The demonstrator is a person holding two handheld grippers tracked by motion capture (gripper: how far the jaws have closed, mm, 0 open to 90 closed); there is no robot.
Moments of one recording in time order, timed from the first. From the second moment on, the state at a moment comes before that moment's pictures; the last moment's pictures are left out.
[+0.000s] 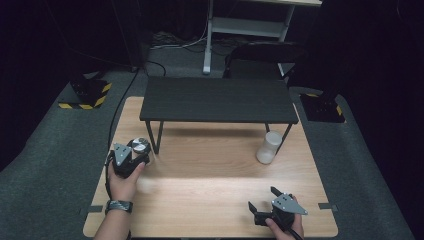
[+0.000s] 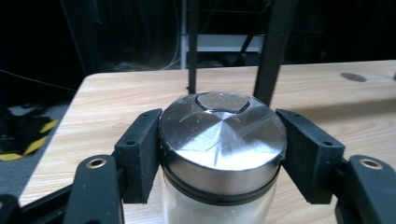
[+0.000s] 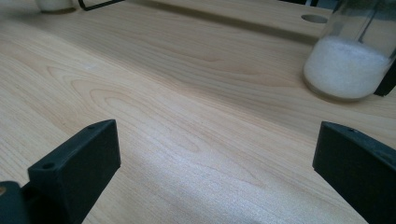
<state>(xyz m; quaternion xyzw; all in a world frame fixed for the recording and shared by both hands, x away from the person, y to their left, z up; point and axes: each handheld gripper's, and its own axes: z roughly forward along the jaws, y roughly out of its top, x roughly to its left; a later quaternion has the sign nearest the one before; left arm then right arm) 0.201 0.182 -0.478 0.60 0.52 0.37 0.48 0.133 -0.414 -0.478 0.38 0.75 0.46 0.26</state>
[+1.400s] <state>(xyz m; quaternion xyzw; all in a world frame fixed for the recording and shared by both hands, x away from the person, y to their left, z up) 0.136 0.143 -0.456 0.63 0.47 0.34 0.52 0.133 -0.414 -0.478 0.37 0.76 0.46 0.27</state>
